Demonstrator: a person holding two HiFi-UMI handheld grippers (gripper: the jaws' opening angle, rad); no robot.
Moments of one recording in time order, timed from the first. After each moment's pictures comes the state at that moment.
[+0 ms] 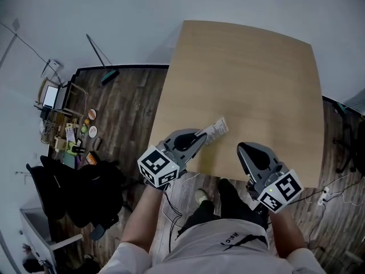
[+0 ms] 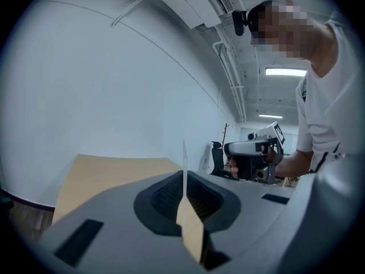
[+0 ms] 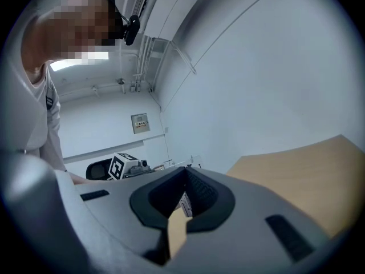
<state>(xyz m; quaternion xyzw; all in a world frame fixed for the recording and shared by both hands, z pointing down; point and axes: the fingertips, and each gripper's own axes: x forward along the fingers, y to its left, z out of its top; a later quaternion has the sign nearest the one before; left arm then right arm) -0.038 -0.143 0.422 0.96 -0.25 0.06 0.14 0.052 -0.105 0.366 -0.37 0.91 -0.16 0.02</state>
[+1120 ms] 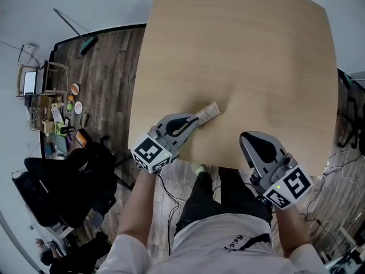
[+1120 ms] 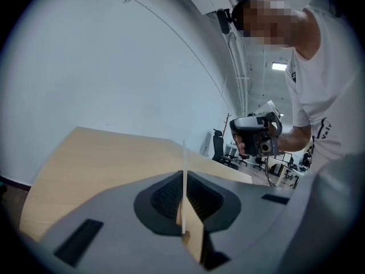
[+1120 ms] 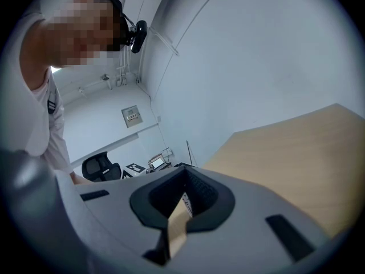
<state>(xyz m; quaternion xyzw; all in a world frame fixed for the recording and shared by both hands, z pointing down) -0.034 -0.176 0.574 0.95 -0.23 0.10 0.18 0.073 -0.145 0.466 -0.37 0.90 -0.25 -0.03</state>
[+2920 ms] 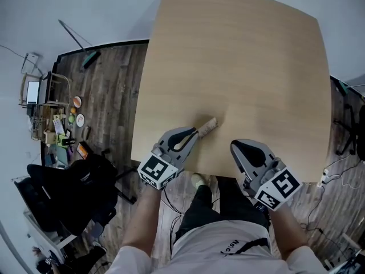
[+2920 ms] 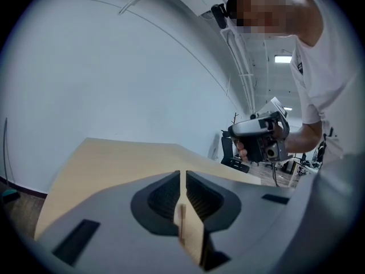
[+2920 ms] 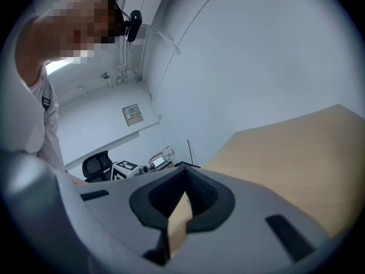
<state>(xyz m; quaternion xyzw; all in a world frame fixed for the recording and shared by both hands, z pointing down) -0.030 -0.173 0.552 0.94 -0.28 0.10 0.15 0.063 -0.147 0.469 -0.36 0.90 -0.25 -0.03</state>
